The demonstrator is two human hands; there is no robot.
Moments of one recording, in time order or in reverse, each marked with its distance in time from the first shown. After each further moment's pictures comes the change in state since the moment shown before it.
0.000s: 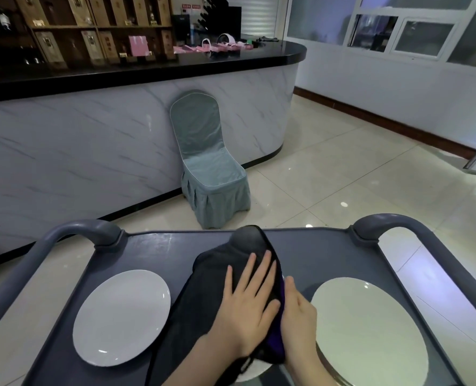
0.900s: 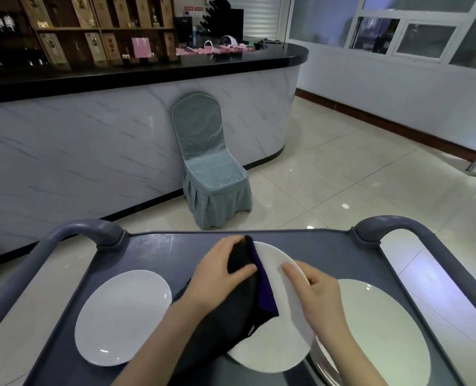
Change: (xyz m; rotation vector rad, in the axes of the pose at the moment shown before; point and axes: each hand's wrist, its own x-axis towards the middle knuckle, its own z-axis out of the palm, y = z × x) left_hand 0.025 -0.049 -0.053 -0.559 0.190 -0.171; right_hand 0.014 -0.049 -0.031 -0.280 -0.266 -0.437
